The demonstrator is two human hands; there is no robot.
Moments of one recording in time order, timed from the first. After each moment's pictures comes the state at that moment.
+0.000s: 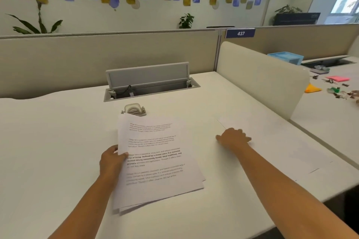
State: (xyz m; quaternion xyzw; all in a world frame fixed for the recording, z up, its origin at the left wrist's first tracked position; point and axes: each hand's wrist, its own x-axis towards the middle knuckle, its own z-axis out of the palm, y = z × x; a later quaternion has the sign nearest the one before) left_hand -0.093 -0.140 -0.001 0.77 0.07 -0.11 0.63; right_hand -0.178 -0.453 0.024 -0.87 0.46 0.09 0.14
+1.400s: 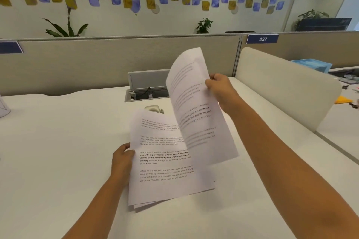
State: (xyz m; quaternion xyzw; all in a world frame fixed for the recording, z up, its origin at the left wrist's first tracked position) left_hand -0.094 -0.123 0.013 0.72 0.10 -0.09 0.68; right_hand -0.113 -0.376 0.166 -0.76 0.16 -0.21 0.60
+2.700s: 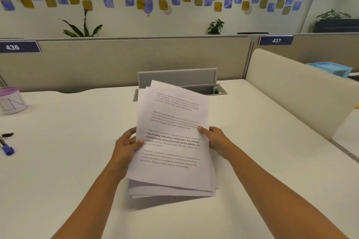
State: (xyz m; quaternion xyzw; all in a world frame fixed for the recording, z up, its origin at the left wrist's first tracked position) left_hand -0.090 -0.114 0.038 0.66 -0.04 -0.11 0.74; right_hand -0.111 -0.381 0.023 -0.68 0.23 0.00 0.69
